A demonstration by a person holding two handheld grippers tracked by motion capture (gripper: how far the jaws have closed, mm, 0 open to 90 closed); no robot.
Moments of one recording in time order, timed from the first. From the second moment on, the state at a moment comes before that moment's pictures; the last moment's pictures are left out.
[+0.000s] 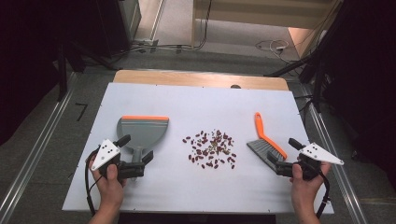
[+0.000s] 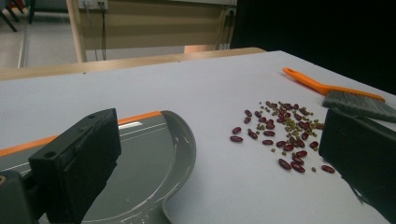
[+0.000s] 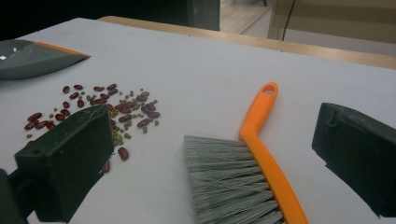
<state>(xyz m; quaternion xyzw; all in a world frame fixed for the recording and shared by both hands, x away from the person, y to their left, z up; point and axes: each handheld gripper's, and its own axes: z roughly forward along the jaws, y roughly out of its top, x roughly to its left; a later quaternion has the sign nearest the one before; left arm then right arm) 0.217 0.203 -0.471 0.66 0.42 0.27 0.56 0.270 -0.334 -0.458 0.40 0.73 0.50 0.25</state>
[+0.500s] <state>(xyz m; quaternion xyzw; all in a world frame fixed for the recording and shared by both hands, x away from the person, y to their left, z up) 0.215 0.200 -0.469 0.66 0.42 0.27 0.57 0.274 -0.331 -0.437 0.41 0.71 0.51 0.26</state>
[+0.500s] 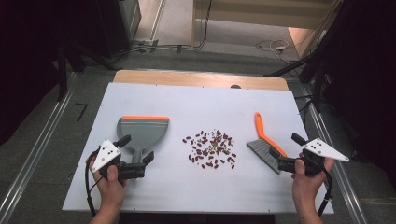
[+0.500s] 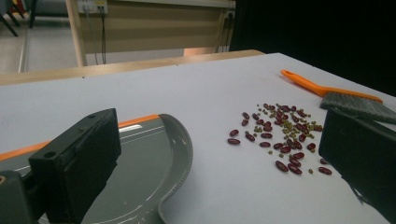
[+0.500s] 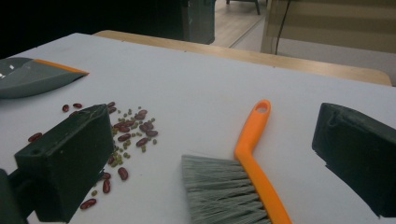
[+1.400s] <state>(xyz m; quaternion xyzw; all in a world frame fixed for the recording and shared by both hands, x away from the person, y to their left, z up) 0.217 0.193 -0.472 0.66 0.42 0.27 0.56 0.338 -0.310 -0.400 0.43 0.74 0.47 0.24</state>
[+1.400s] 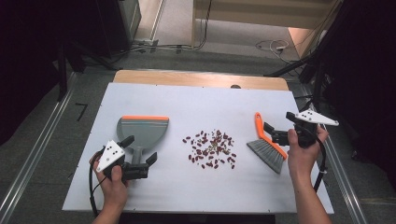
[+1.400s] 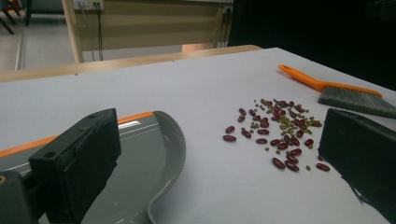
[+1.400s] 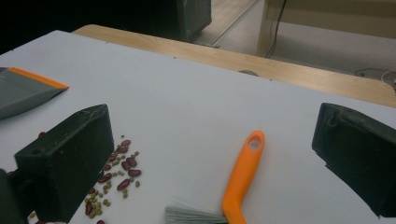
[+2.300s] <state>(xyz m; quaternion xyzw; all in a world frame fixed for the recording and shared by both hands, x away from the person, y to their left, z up) 0.218 0.195 -0.472 0.67 0.42 0.26 0.56 0.397 -0.295 -0.433 0.47 0.79 0.35 0.17</state>
